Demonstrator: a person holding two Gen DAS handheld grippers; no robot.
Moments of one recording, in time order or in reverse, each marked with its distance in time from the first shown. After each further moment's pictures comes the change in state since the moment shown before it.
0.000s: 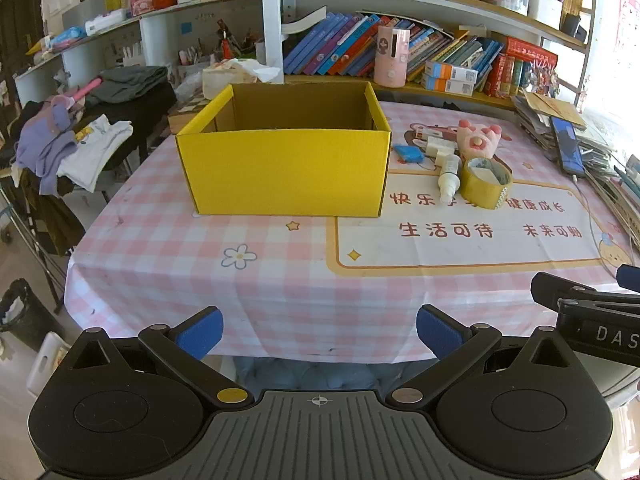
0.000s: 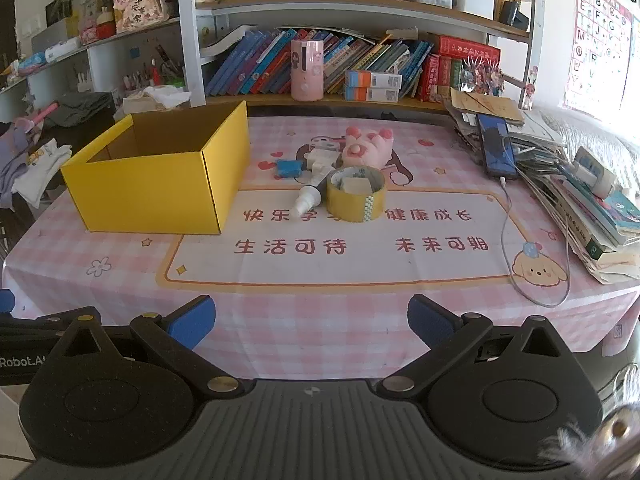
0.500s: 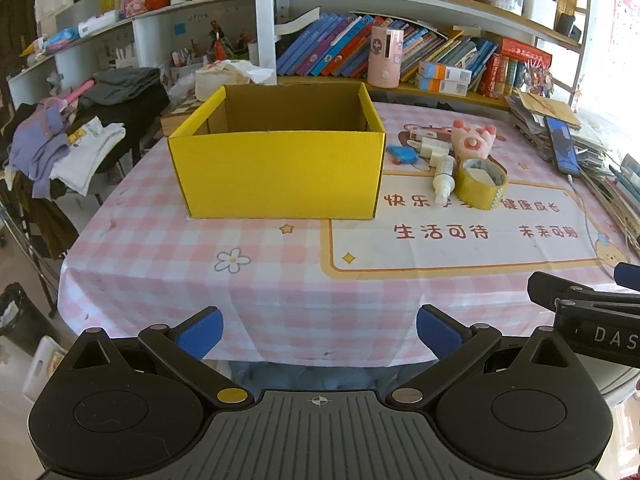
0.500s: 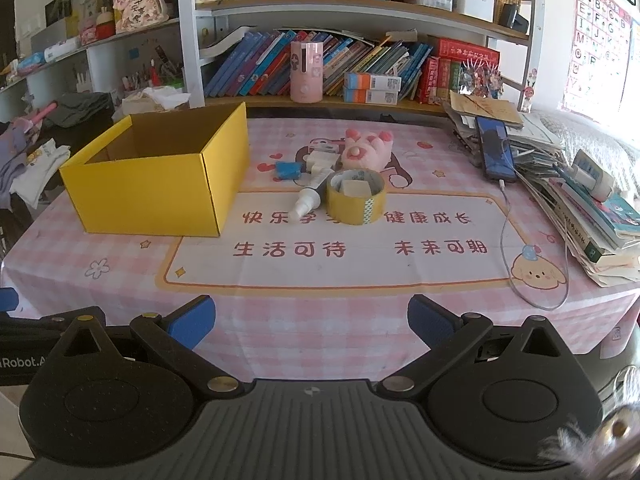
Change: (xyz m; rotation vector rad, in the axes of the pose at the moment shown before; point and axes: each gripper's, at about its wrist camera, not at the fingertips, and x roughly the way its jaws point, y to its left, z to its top) left arm 0.004 -0.005 0.007 0.008 0.001 -0.013; right arm 0.003 -0.005 0.002 0.000 -0.002 0.001
